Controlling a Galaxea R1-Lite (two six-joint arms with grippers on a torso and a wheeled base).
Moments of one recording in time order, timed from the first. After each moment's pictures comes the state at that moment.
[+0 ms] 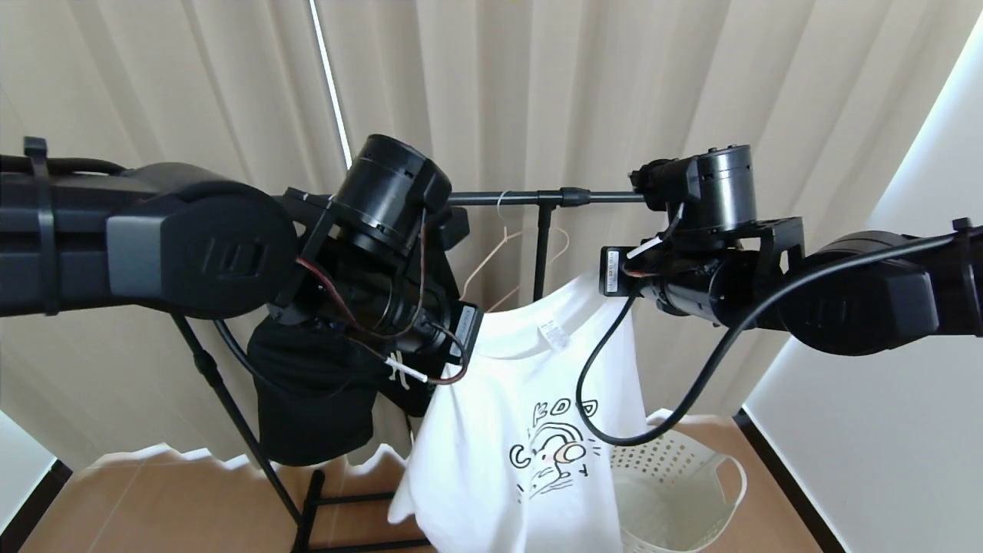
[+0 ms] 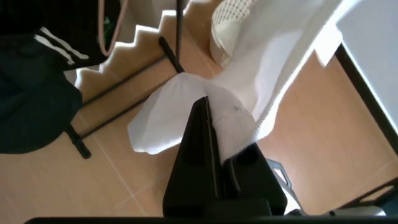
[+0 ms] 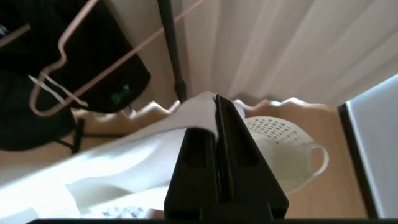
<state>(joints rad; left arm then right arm) -0.66 1.85 -1.49 0.44 0.05 -0.14 0.58 1.89 -1.33 -0.12 -0.46 0.31</state>
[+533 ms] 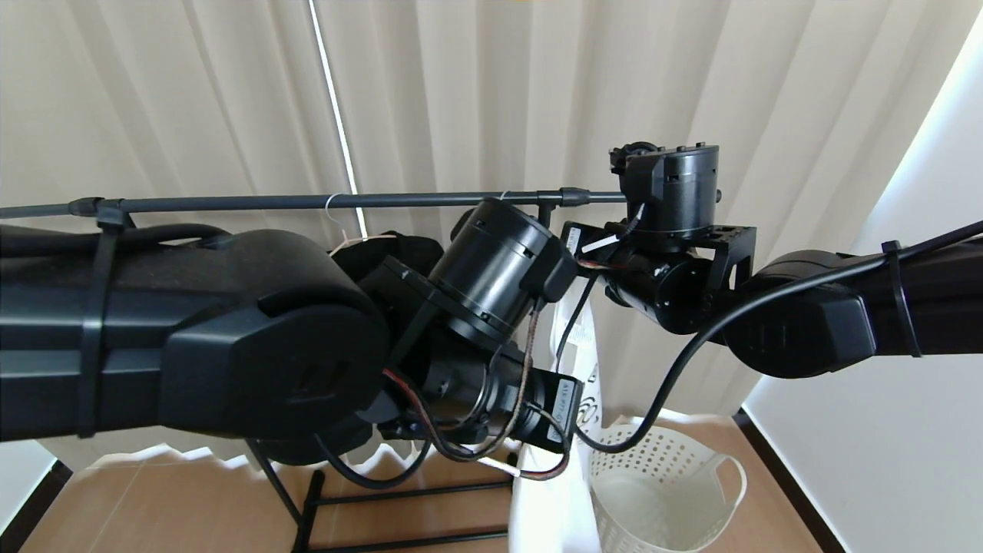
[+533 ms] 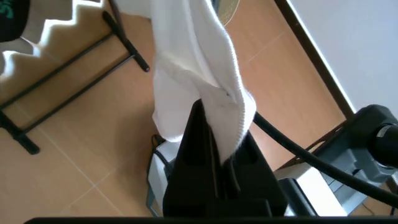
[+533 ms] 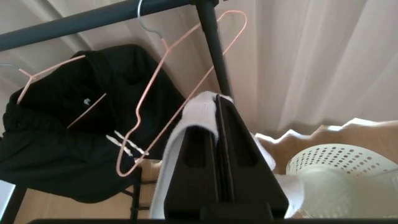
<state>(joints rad) -0.91 1.88 -1.43 0.37 0.05 -0.38 0.67 1.95 -1.36 -0.34 -0.51 0.44</state>
